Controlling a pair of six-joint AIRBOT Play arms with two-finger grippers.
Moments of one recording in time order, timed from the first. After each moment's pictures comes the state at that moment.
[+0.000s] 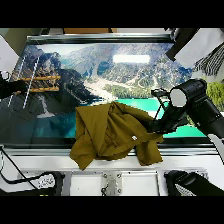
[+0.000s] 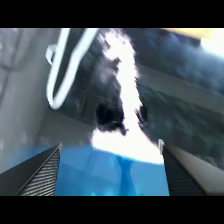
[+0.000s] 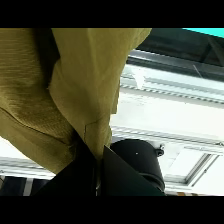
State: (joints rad) left arm 0.37 -1.46 1.49 1.62 -1.11 -1.54; right arm 0.45 -1.12 1.24 -1.54 1.84 1.83
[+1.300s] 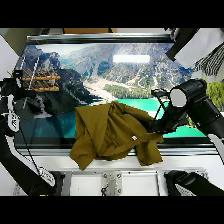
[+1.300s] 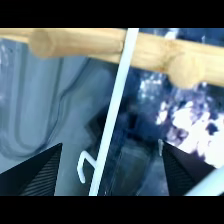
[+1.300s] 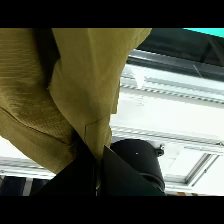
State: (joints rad) left arm 0.40 -2.04 1.79 1.86 -0.94 -1.51; right arm 0.45 -1.12 1.24 -1.54 1.84 1.83
